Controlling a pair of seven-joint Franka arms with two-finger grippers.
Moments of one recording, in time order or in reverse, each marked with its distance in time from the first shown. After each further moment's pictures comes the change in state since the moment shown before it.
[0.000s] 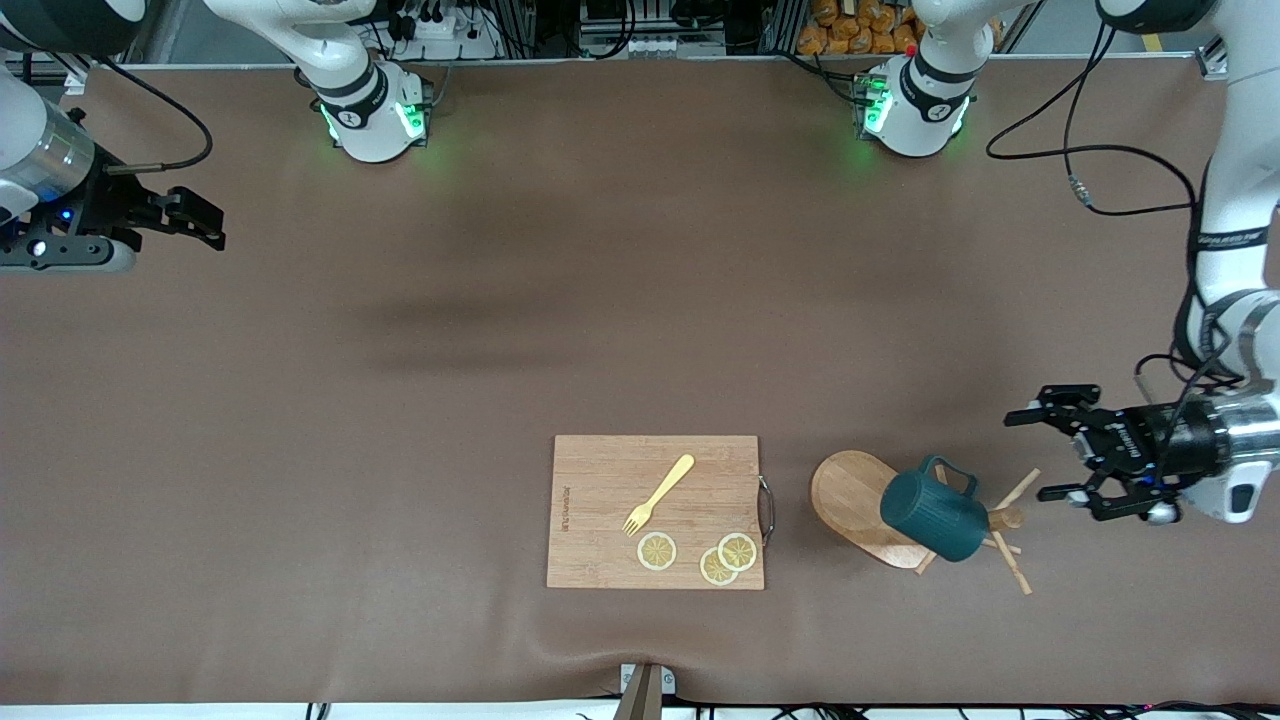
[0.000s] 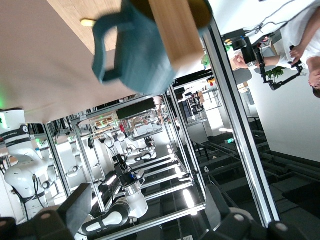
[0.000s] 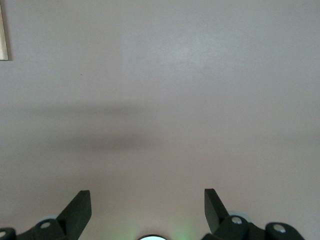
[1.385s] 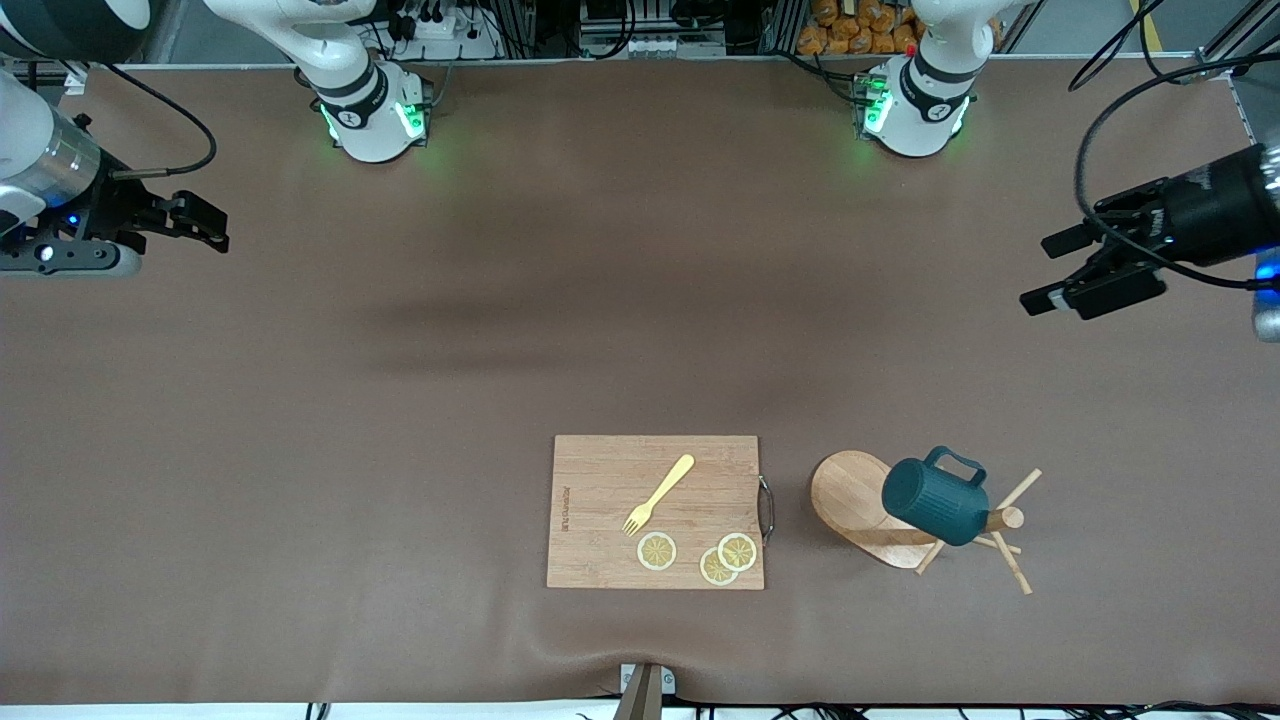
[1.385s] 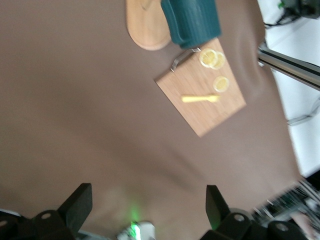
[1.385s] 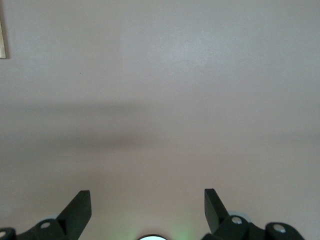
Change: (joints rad) left arm -0.020 -0.475 -0.236 -0.009 0.852 -0.048 -0.184; right arm 0.000 0.004 0.000 -0.012 0.000 0.009 0.000
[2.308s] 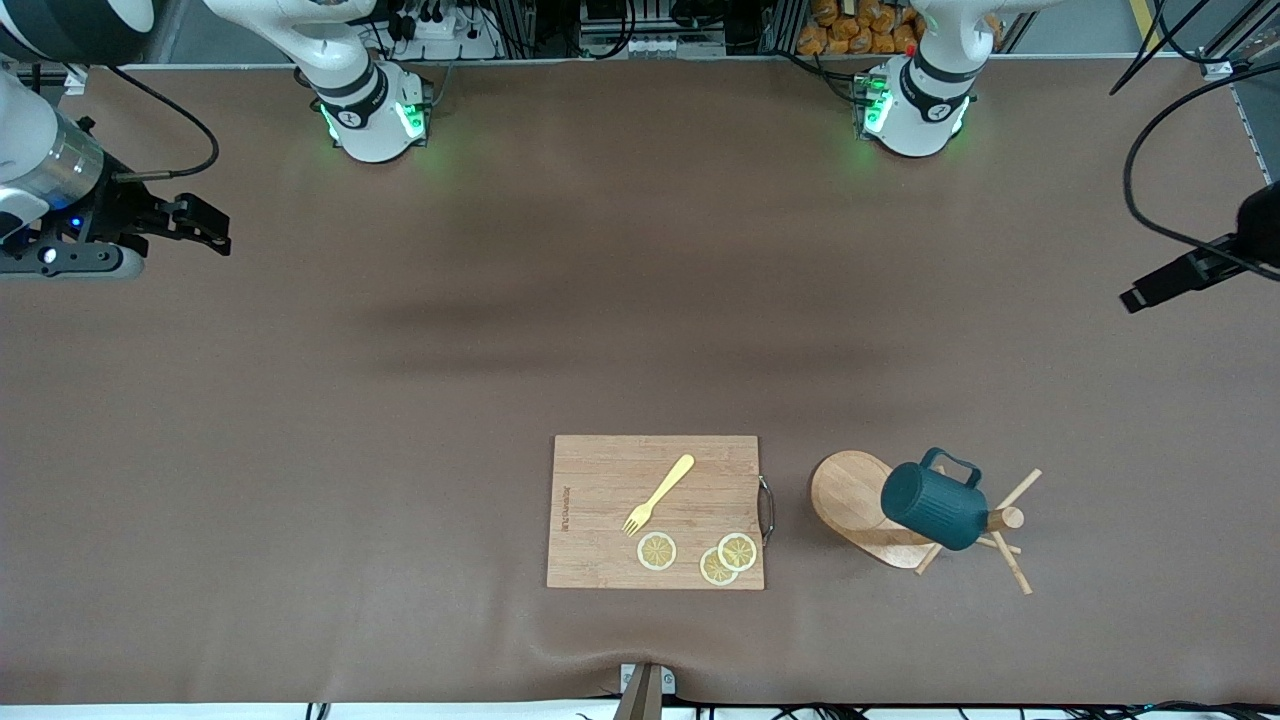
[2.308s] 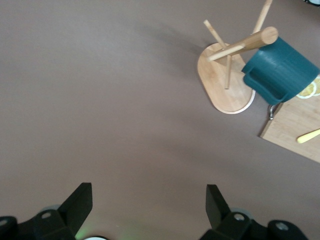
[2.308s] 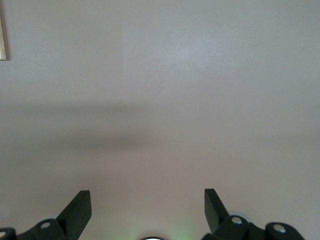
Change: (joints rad) left arm -0.301 -0.039 0.418 -0.027 0.389 -0.040 0.629; right arm 0.000 0.000 0.001 -0.006 0.000 0.014 0.000
